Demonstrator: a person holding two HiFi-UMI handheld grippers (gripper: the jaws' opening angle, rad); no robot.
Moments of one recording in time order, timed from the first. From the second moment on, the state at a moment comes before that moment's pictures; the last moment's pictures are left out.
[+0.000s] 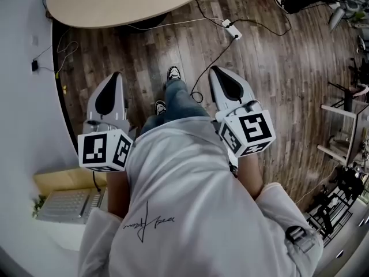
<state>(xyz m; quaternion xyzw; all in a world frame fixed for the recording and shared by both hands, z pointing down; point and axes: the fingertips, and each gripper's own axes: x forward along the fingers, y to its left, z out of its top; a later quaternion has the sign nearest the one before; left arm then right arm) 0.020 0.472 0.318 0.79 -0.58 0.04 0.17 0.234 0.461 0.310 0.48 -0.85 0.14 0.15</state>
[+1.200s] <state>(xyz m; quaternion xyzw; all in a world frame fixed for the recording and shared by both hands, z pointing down) 0.070 0.234 0.300 0.77 -0.61 0.08 0.15 0.264 0.216 0.328 0.40 -0.89 0.18 0.14</state>
